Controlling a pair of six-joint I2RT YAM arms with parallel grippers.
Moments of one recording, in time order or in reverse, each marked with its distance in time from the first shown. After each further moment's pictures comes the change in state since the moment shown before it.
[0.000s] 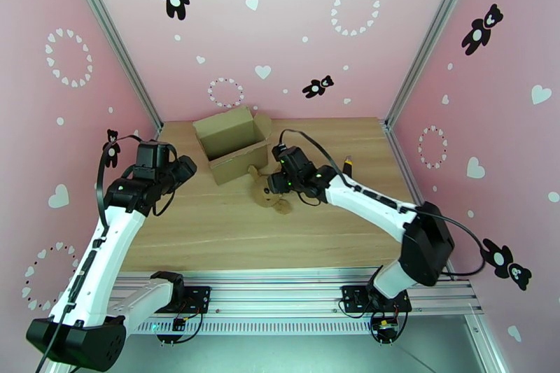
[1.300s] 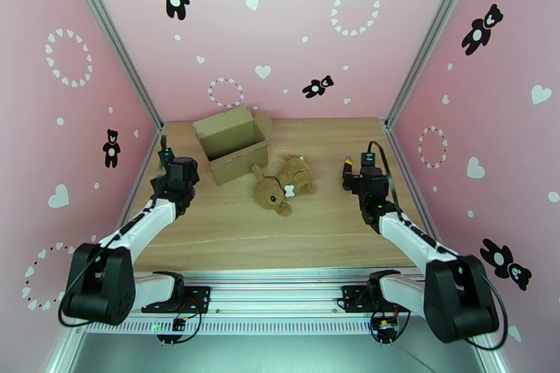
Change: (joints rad) left arm 0.004 0.274 -0.527 0.930 -0.572 0.446; right arm -0.629 -0.302 -0.710 0.681 0.312 -0.333
